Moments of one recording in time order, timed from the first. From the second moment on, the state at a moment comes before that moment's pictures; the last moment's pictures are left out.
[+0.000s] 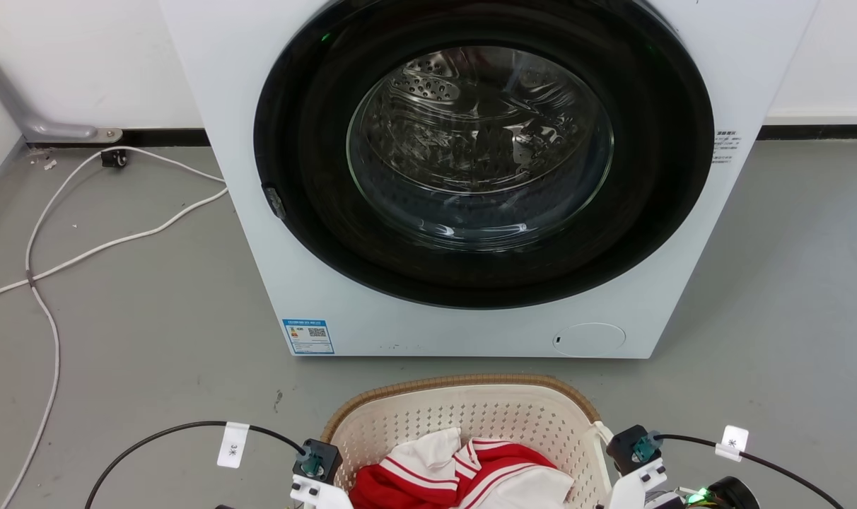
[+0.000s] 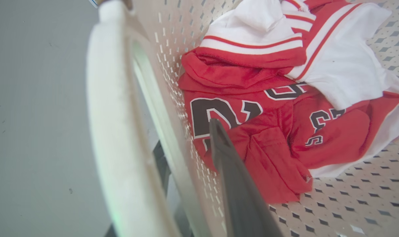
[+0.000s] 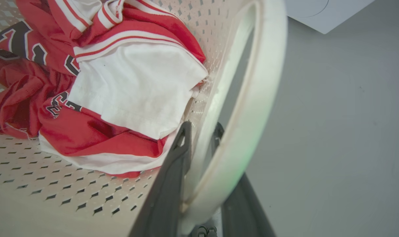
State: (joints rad) left arm -0.50 0.12 -1.12 1.25 -0.91 -0.12 0.00; right arm -0.50 -0.13 1.03 1.27 0.72 0.13 0.02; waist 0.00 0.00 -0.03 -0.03
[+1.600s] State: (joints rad) left arm -0.50 0.13 -1.21 1.26 -1.00 -0.12 -0.02; right arm -0.51 -0.13 1.10 1.28 0.78 0.13 0.00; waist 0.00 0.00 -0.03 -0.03
